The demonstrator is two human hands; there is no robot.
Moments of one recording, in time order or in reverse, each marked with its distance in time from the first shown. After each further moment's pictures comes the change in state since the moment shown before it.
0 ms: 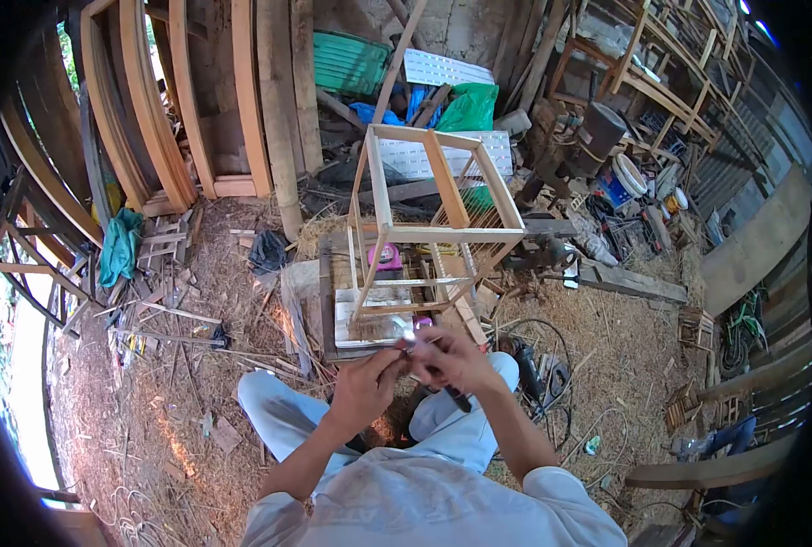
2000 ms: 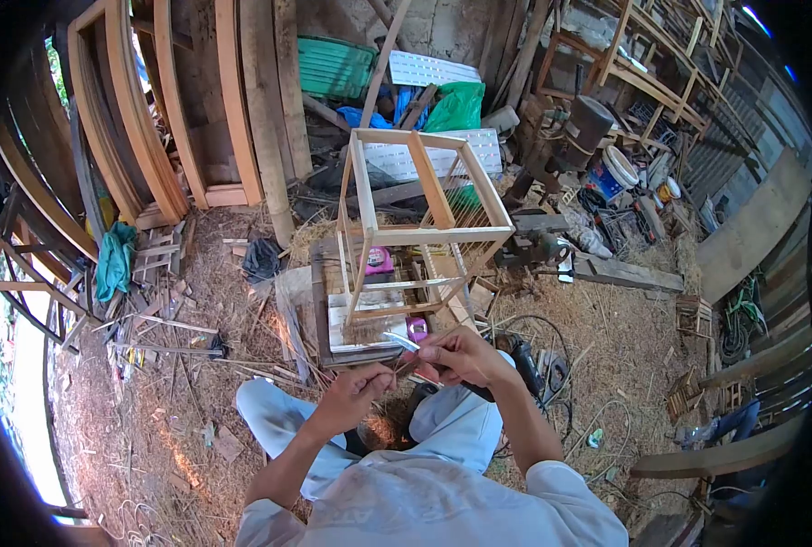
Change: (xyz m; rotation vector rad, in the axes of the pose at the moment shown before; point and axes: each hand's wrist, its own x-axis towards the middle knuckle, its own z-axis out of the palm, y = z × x) left_hand -0.011 -0.018 -0.012 -0.631 -0.433 -0.467; right_hand -0.009 -0.011 -0.021 -0.065 -0.020 0.184
